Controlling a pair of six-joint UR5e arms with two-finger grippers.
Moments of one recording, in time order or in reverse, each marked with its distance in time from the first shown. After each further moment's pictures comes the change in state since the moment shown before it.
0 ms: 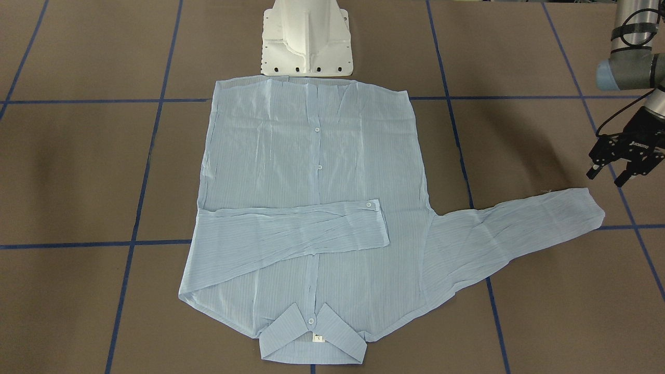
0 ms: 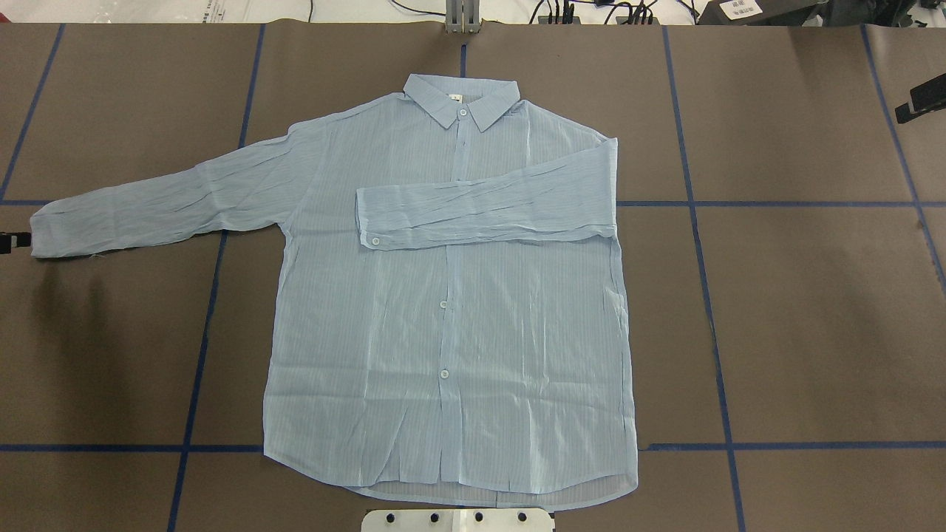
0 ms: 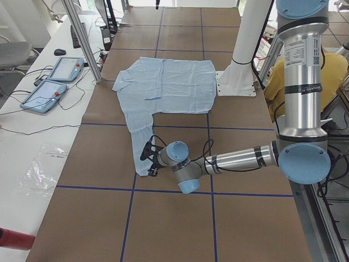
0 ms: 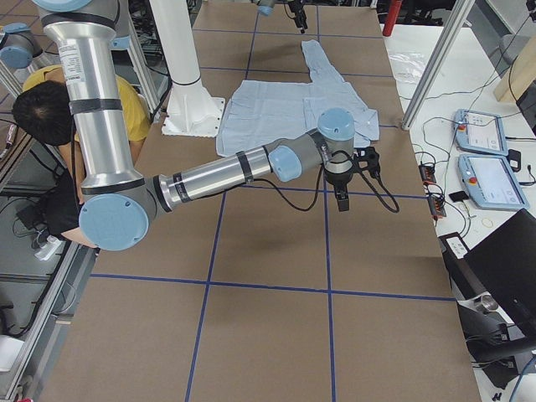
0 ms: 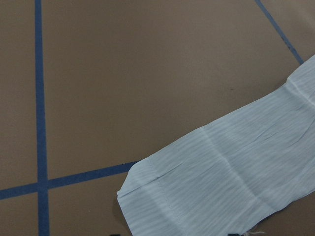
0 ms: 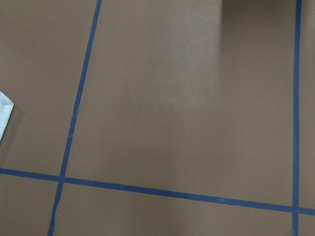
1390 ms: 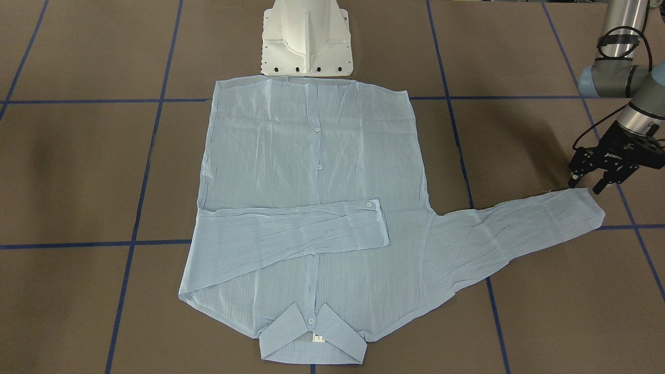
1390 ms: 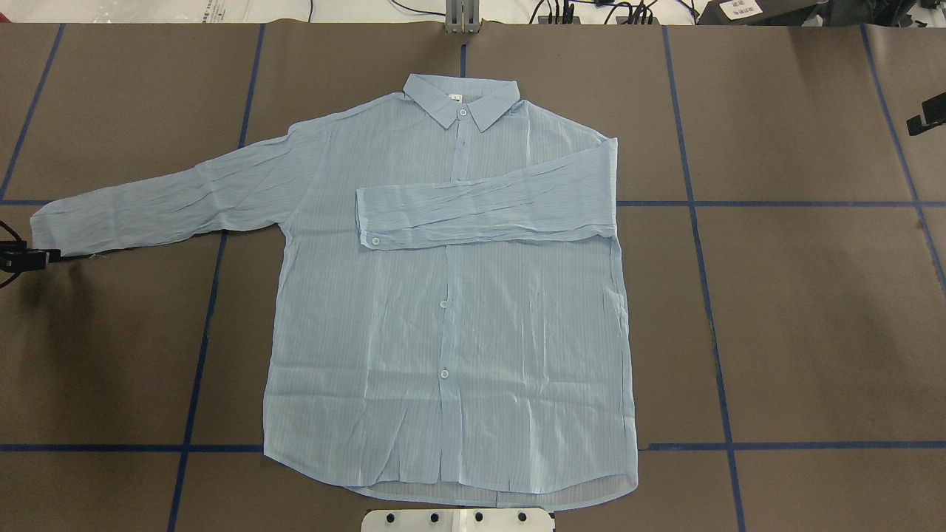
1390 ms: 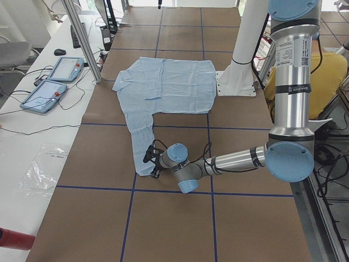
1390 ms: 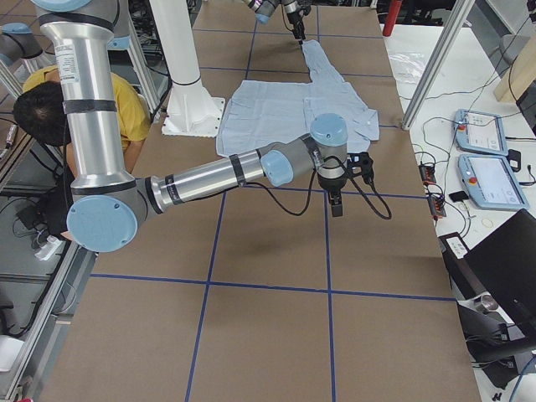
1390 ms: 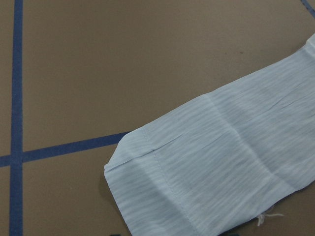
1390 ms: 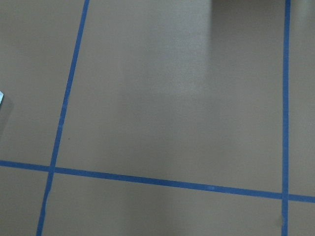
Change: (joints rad) left arm 0.092 -0.037 0.078 -0.010 0.076 -0.005; right arm 0.003 -0.035 0.017 0.002 -0.005 -0.005
